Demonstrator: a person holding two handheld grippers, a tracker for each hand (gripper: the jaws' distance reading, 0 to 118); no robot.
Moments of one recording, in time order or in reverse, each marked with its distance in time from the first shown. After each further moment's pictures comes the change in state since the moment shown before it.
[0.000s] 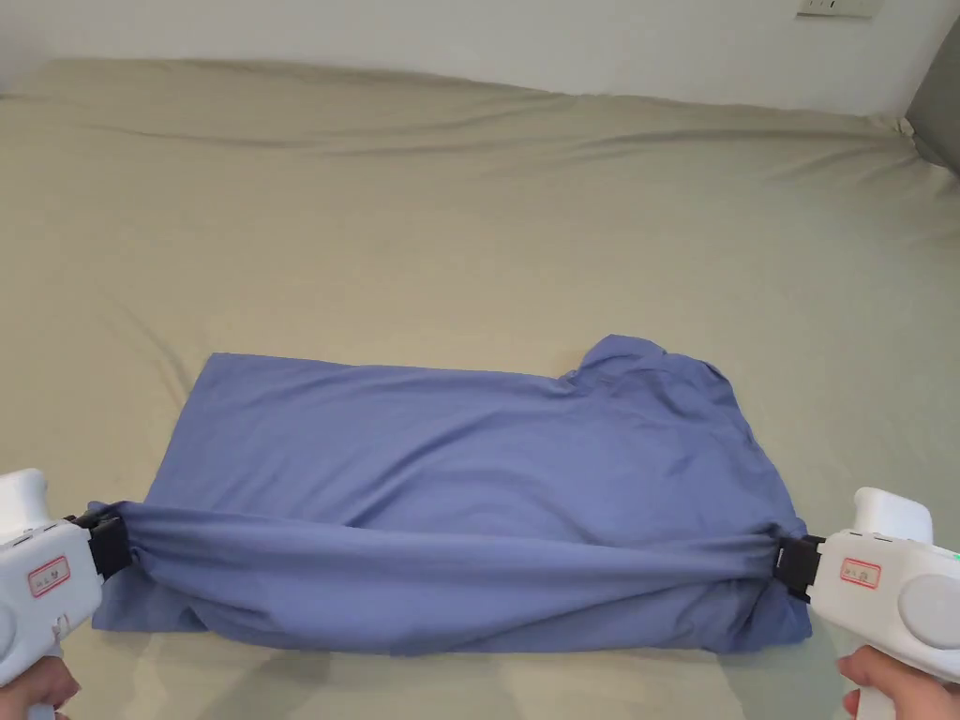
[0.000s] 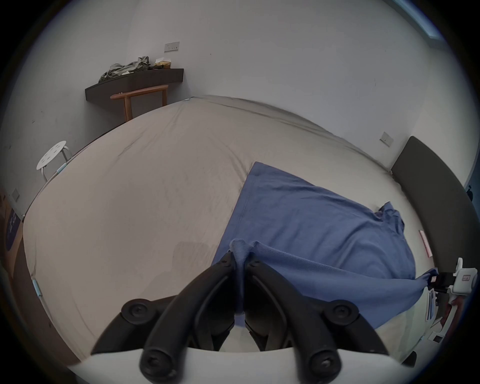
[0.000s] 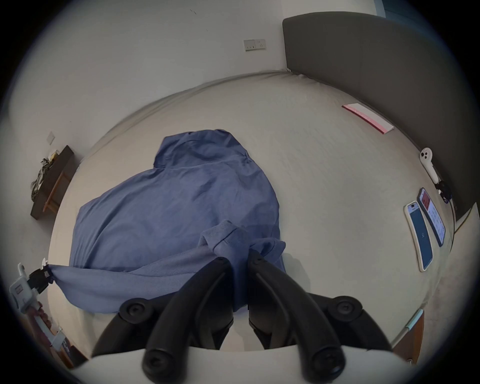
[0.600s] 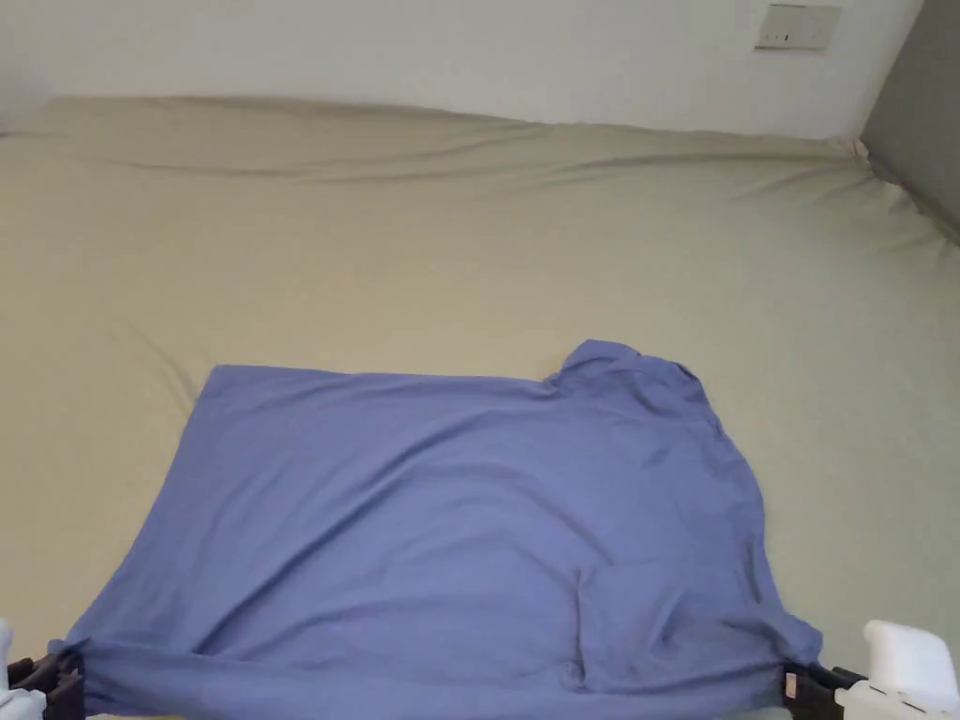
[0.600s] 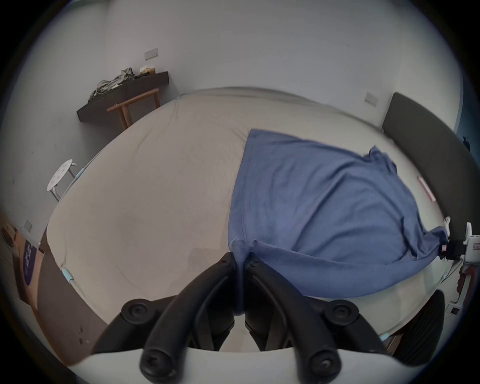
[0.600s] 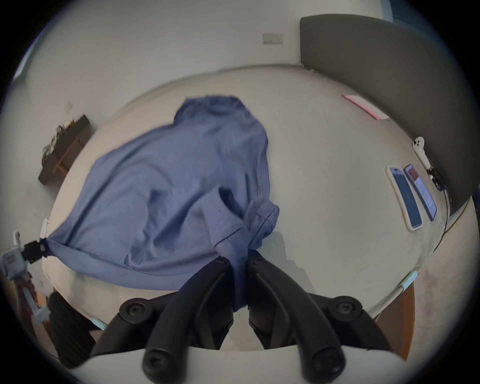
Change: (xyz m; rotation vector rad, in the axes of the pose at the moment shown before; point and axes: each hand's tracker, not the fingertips) left arm -0.030 -0.079 0.109 -0.033 0.002 -0.167; right arm 0.037 -0.108 0.093 0.021 0.065 0.104
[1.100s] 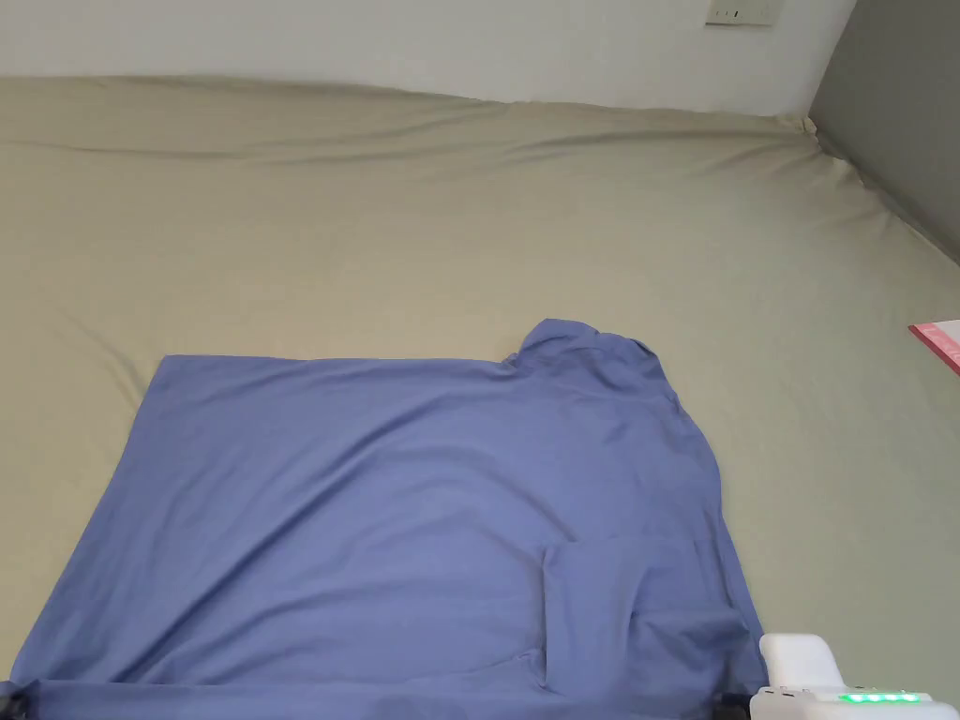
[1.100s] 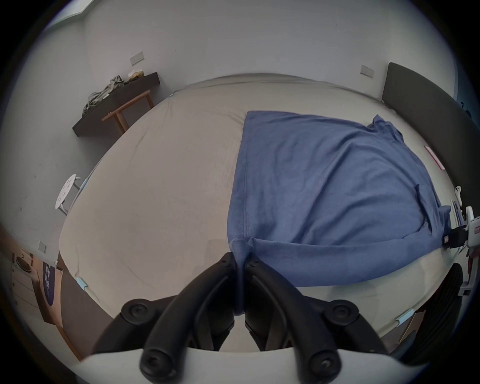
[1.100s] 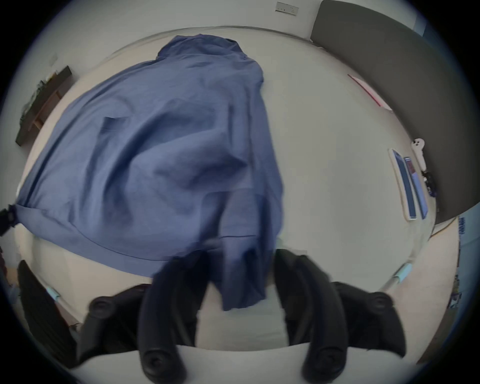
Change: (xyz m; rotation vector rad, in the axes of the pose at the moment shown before) left arm 0.007 -0.020 -0.014 -0.118 0.081 -0.149; right arm -0.006 -0.036 -0.053 -0.283 -0.121 0.140
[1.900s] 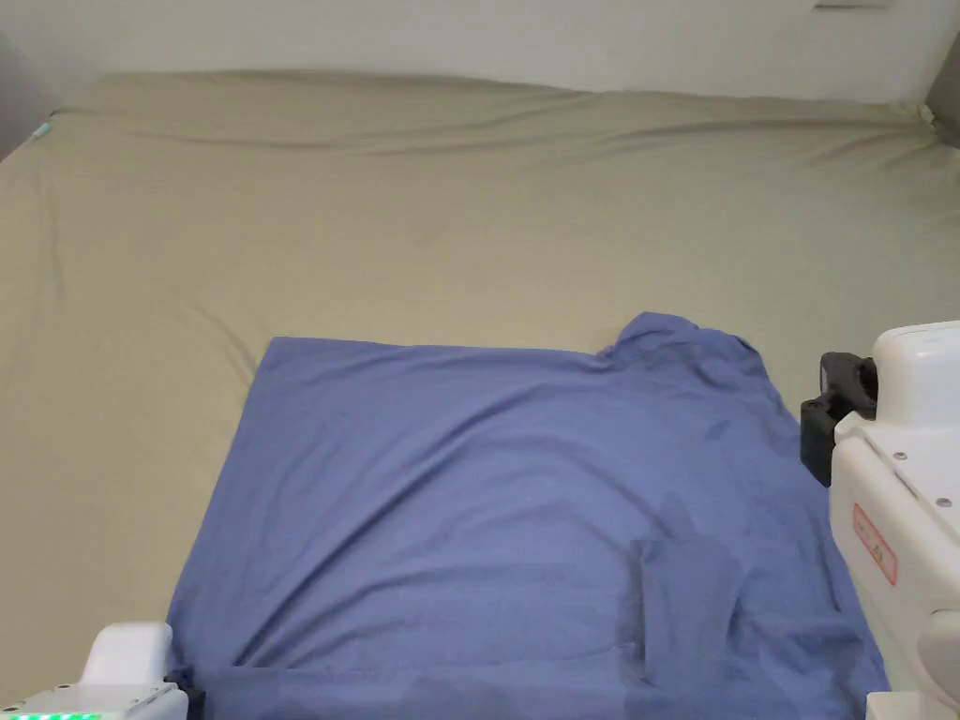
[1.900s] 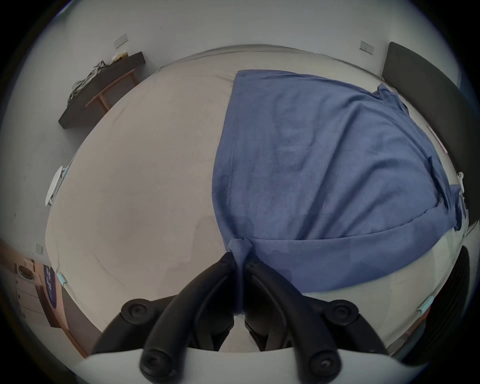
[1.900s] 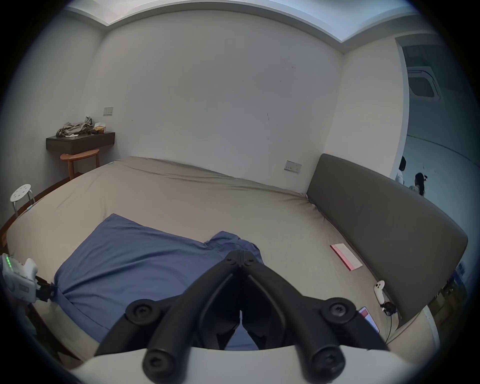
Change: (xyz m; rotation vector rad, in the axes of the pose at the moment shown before) left arm -0.005 -0.015 -0.047 -0.120 -0.041 -0.013; right arm -0.108 0.097 0.201 0.817 -0.127 0.193
